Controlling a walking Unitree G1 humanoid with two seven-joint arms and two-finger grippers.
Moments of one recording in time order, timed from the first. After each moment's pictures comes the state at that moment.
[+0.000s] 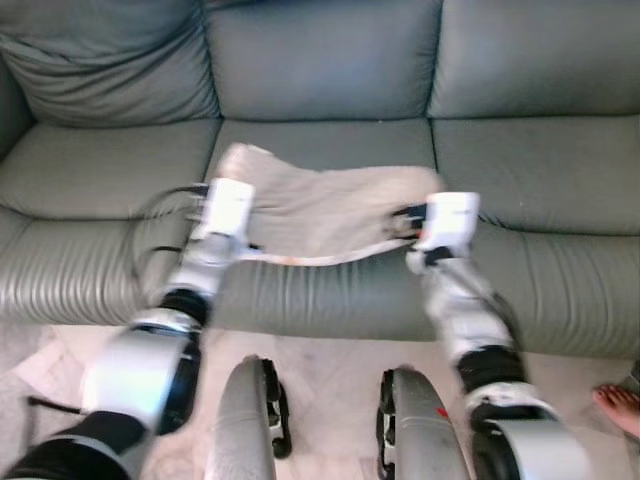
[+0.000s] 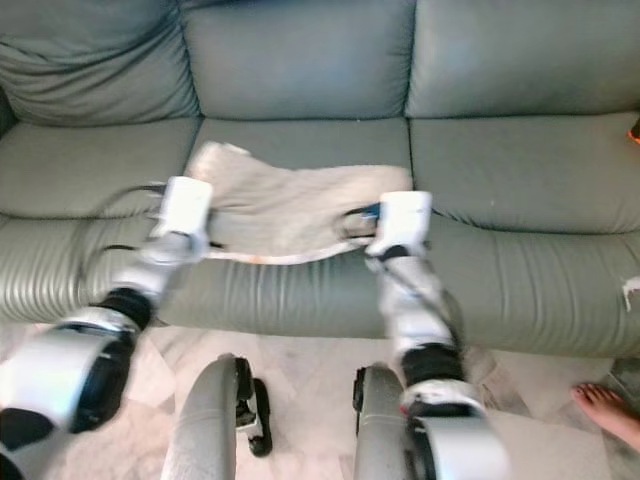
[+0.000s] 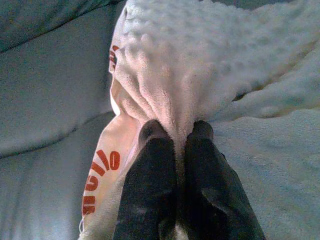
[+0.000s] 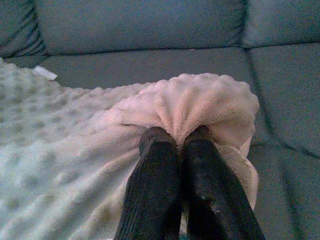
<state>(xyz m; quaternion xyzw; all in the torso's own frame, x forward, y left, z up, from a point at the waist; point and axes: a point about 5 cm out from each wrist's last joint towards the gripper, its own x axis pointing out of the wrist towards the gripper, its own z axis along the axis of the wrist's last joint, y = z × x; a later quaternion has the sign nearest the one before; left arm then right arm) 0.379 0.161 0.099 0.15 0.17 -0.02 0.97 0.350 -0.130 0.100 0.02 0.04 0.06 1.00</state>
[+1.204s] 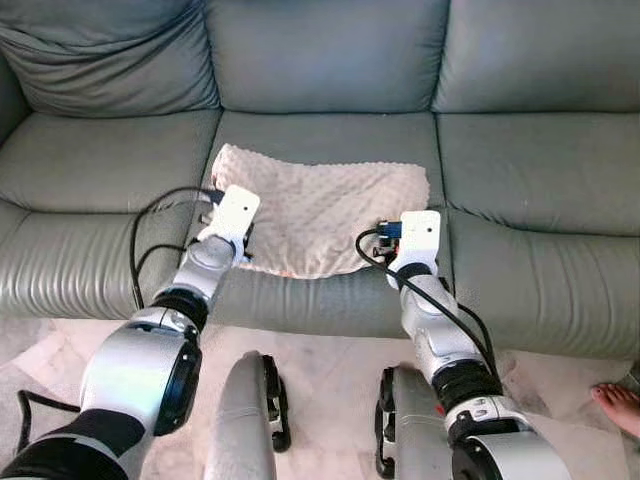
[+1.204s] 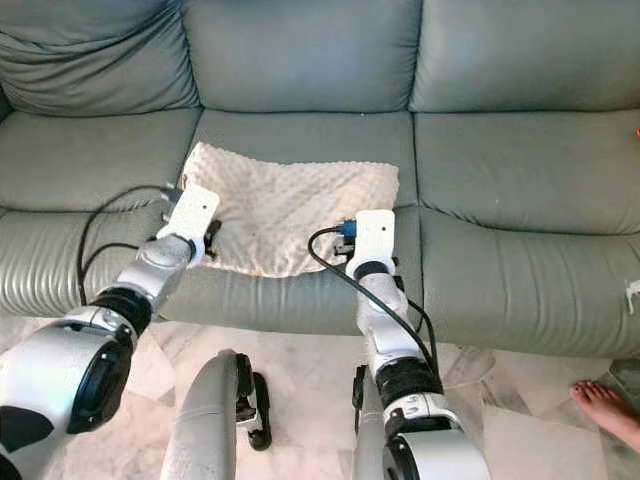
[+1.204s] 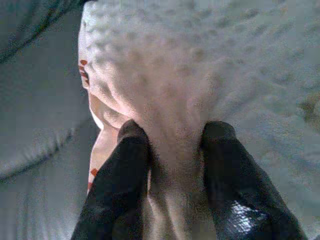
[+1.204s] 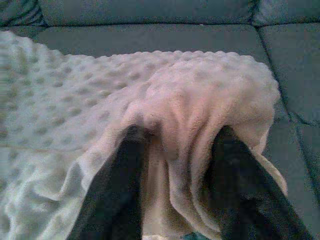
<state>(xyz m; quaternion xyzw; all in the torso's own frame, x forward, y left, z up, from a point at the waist) 0.378 0.148 0.096 0.23 0.17 -0.07 0.95 0.336 -0.110 0.082 0.00 0.06 0.04 1.00</state>
